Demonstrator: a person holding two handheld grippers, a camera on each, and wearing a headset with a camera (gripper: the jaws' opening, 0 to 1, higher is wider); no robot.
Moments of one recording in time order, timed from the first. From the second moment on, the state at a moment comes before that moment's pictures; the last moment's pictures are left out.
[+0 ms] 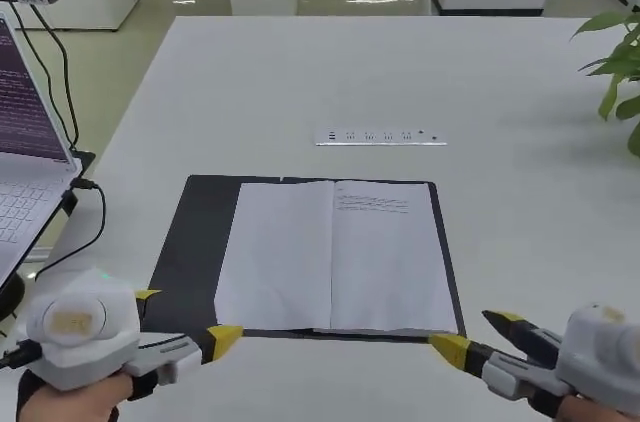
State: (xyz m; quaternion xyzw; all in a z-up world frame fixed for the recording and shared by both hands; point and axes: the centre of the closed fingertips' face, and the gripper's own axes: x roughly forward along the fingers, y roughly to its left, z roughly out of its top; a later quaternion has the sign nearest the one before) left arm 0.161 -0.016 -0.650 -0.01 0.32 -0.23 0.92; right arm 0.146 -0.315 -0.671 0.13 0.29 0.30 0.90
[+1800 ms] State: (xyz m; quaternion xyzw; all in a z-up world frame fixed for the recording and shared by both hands) left arm 0.186 -0.128 -0.649 0.01 0.32 -0.36 0.87; right arm 0.139 -0.346 -0.680 0.12 0.31 0.29 0.90
